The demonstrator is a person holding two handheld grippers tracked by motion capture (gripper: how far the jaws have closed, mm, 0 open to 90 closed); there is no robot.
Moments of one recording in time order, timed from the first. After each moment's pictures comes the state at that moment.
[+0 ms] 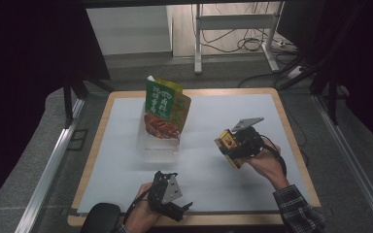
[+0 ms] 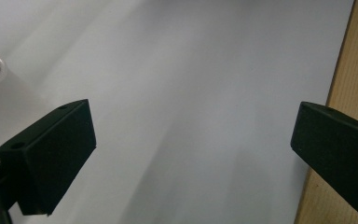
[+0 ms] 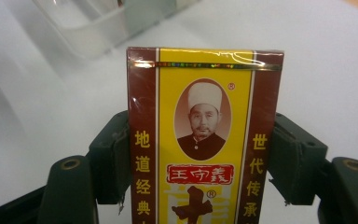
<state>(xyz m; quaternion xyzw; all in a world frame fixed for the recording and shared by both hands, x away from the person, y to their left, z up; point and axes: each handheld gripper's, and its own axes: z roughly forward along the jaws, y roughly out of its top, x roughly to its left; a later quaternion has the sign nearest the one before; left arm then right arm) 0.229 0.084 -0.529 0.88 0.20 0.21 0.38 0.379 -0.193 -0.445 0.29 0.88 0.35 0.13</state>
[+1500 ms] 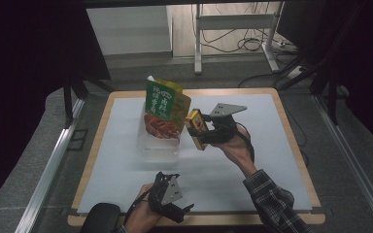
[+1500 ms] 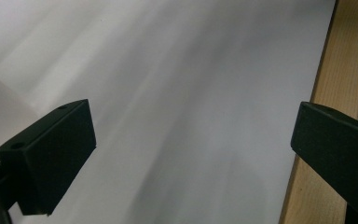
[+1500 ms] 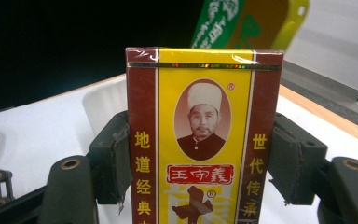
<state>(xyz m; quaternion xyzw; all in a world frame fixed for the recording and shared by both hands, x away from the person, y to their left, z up) 0.226 0.083 -0.527 0.88 0.20 0.20 0.39 0.391 -0.117 -0.412 0.21 0.82 0.52 0.13</state>
